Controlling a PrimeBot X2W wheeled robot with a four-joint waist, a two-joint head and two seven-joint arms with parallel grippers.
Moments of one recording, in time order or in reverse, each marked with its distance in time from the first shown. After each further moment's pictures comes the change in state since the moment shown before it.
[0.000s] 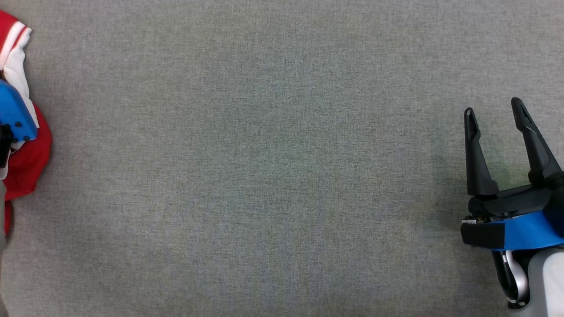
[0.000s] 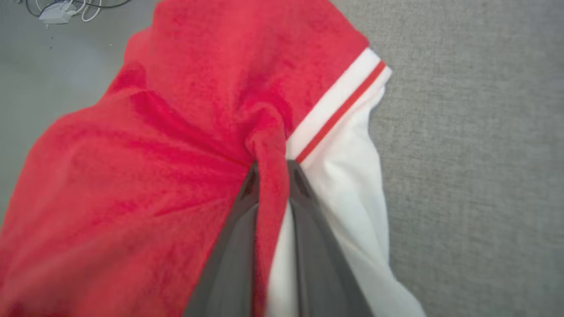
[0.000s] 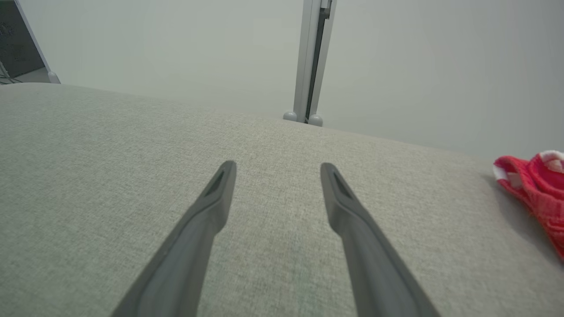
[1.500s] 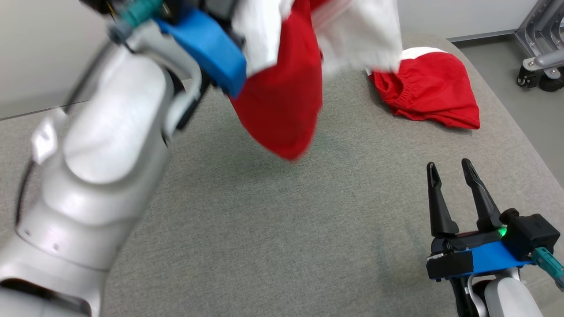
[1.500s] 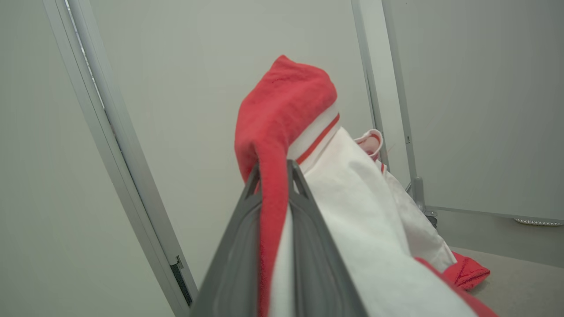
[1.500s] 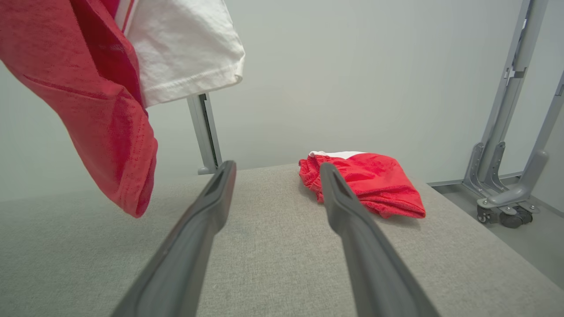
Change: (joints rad) left arm -0.054 -0.191 -0.538 -0.681 -0.165 0.003 -0.263; right arm 0.063 0.059 0.059 0.282 0.183 0.000 -0.127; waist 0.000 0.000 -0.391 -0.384
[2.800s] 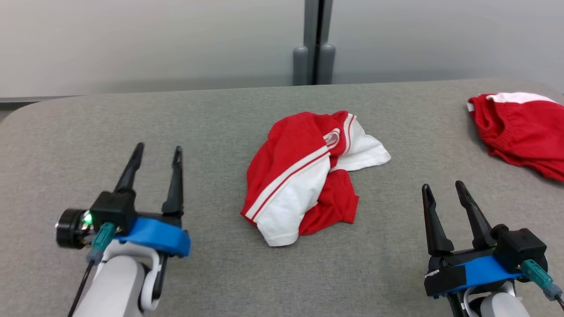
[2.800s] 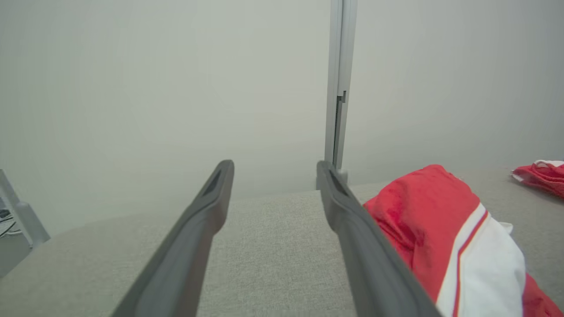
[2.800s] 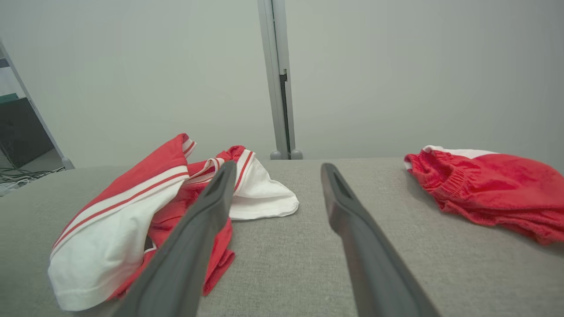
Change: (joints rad) left arm 0.746 0.008 0.298 -0.111 0.099 0.183 -0.195; right arm 0.041 0.001 0.001 0.057 -0.017 0.000 -0.001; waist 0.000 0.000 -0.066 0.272
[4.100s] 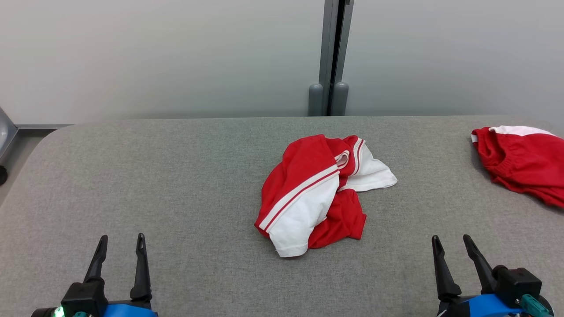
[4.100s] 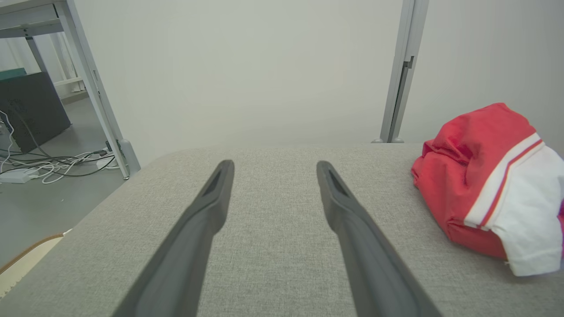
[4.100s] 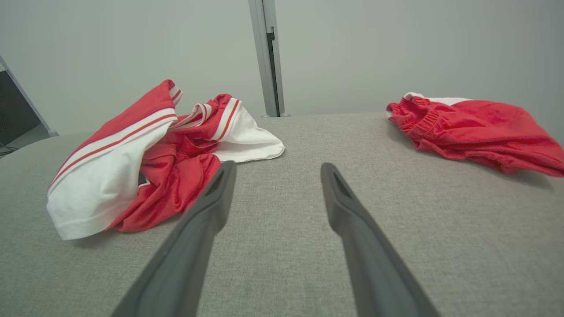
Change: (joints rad) left arm 0.380 -0.108 0.336 -0.102 0.208 -0.103 0.000; right arm 0.106 0.001 -0.053 0.136 -0.012 0.000 0.000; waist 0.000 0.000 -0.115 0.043
